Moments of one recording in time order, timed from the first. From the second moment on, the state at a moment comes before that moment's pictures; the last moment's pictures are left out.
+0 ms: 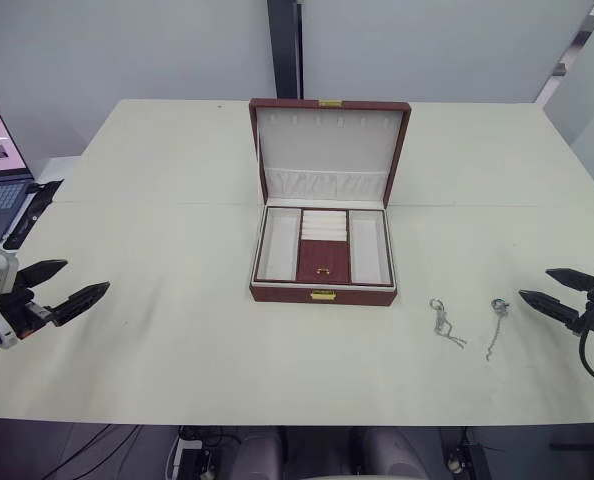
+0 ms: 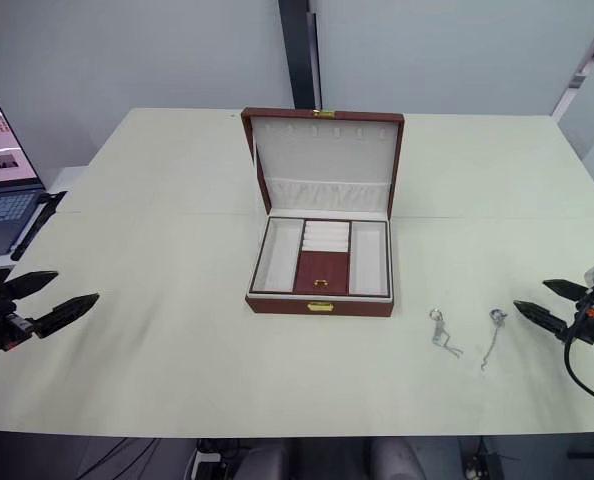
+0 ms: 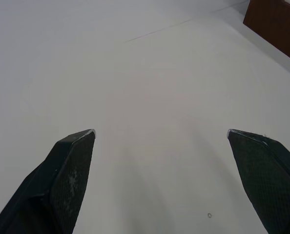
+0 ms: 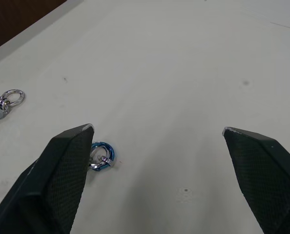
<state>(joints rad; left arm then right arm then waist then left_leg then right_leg) 0.07 0.95 0.59 0.18 -0.50 0.27 -1.02 -0.07 -0.93 -0.41 0.33 0.43 0.26 1.11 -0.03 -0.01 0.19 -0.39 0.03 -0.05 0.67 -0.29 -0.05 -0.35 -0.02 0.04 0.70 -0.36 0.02</state>
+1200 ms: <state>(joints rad) -0.13 0.70 0.00 -0.34 -0.53 0.21 -1.21 0.33 -0.39 -0.39 -0.37 0.30 0.38 0.38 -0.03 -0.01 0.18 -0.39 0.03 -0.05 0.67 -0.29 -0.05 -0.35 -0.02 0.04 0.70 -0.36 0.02</state>
